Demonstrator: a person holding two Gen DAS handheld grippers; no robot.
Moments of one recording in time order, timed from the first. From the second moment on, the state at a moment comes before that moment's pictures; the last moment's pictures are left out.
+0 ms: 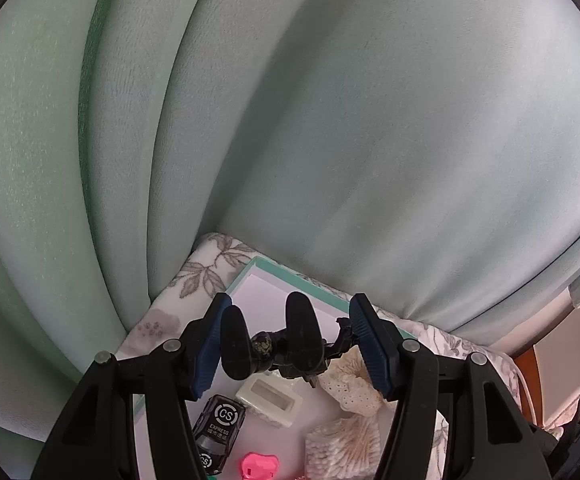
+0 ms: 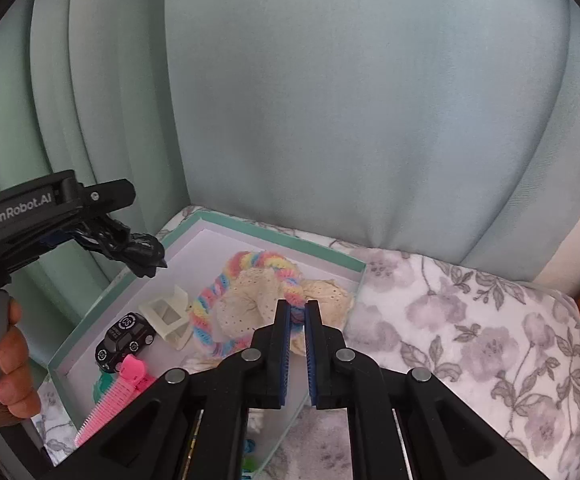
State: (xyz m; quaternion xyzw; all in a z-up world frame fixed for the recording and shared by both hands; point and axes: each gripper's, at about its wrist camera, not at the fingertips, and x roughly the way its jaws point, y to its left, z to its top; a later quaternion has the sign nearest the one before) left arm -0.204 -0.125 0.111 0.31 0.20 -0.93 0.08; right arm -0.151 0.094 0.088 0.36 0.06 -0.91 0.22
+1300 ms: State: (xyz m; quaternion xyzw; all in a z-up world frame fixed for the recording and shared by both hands) left arm -0.194 -0.131 0.066 0.39 0.20 -0.89 0.08; right arm -0.147 0.064 0.070 0.41 0.10 -0.89 0.20
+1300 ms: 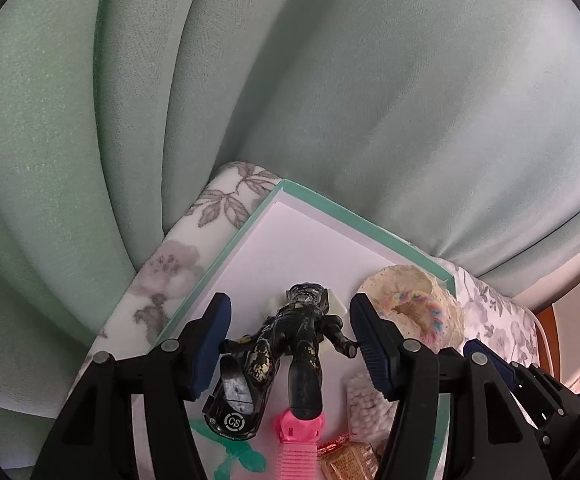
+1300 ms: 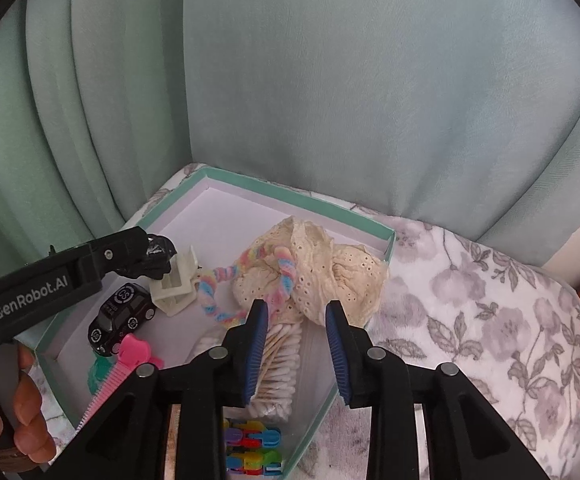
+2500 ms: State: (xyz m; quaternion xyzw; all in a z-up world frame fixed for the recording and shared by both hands) left arm -0.086 -0.096 0.064 0.43 0.13 -0.89 0.07; right arm -0.050 0.126 0.067 0.43 0.08 -0.88 0.16
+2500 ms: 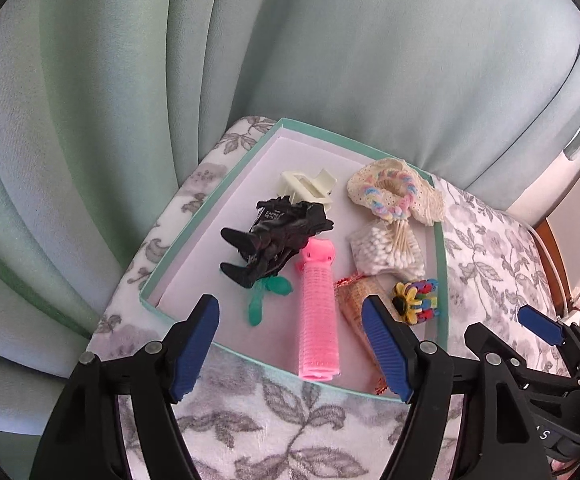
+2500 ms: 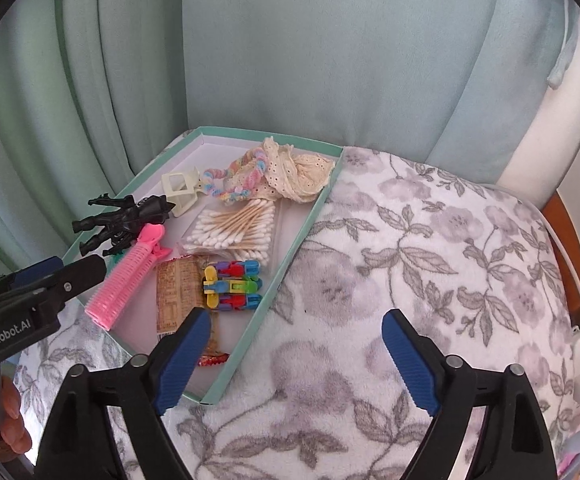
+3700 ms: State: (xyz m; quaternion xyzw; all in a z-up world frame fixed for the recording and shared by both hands) left arm -0.017 -0.040 0.015 0.47 0.06 -0.88 0.05; right arm 0.026 0.207 0.025 0.46 0.04 -0.88 0.10
